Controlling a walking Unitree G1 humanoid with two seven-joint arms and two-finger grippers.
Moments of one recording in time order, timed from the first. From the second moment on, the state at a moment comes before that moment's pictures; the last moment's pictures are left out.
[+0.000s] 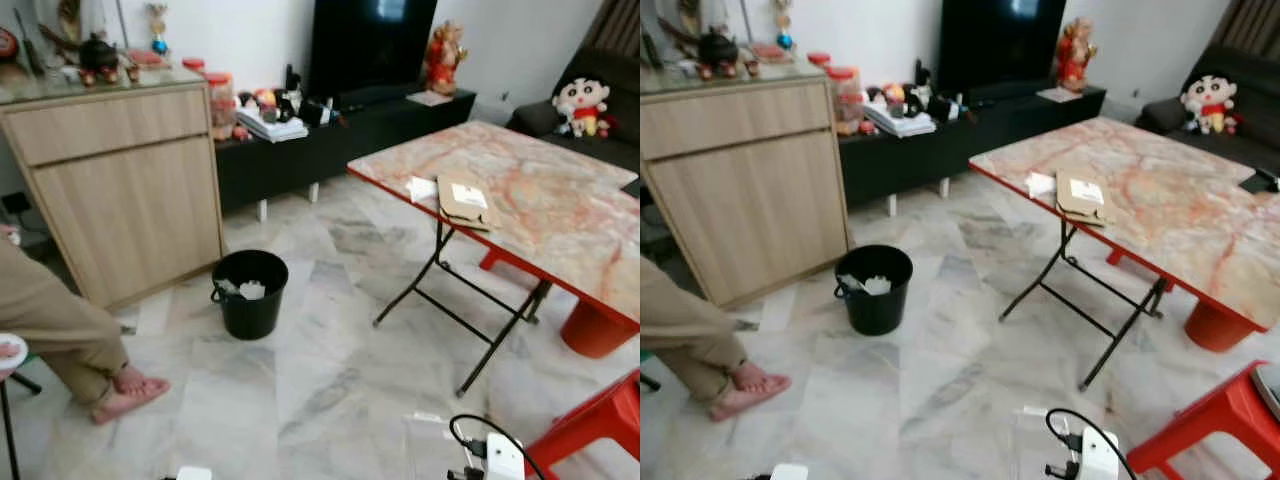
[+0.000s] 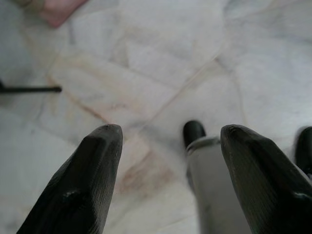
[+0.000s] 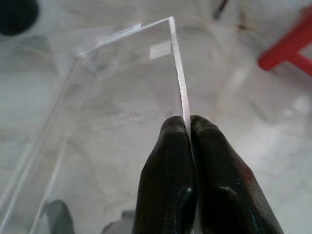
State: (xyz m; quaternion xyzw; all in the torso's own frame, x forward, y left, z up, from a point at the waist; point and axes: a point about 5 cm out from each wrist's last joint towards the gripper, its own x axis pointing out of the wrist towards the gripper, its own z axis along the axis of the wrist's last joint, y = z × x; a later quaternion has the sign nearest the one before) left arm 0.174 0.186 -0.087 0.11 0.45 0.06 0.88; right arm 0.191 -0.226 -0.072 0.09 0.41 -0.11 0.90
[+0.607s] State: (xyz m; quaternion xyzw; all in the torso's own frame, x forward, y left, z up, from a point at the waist) left arm 0.166 0.191 -0.090 0.11 0.46 0.06 0.88; right arm 0.206 -0.215 -0.066 0.10 0.39 -0.09 0.91
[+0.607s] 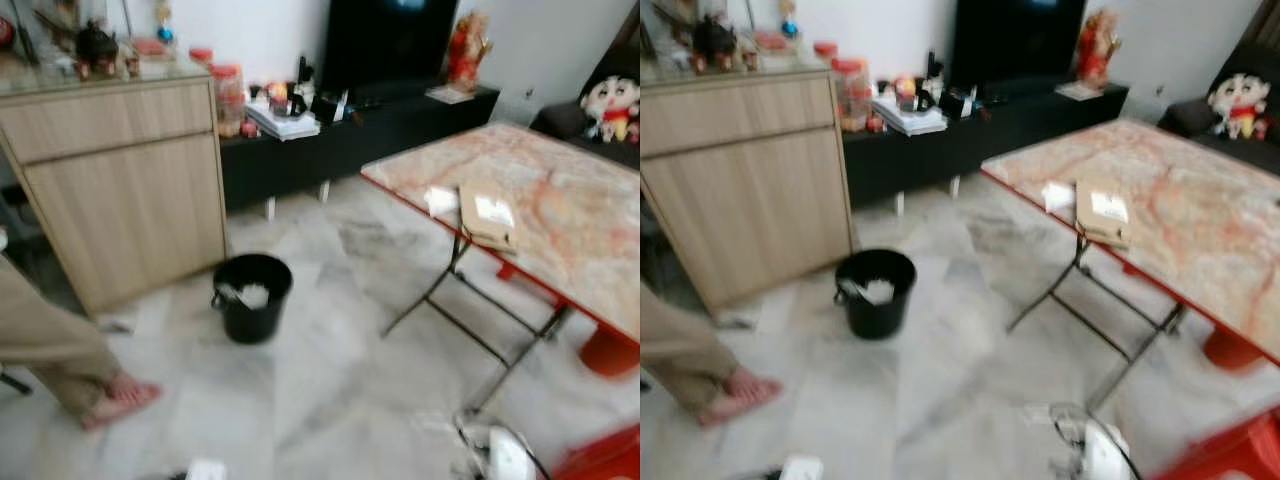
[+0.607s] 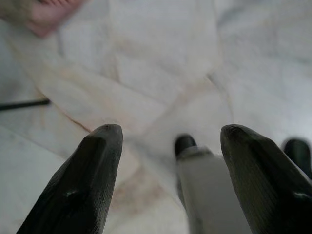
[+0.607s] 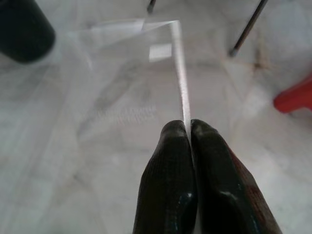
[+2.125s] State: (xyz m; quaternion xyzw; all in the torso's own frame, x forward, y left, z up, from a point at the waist) left arm 0.173 0.189 -0.087 0.10 0.45 0.06 0.88; right arm 0.198 -0.224 -0.069 0.09 0.40 -0.11 0.91
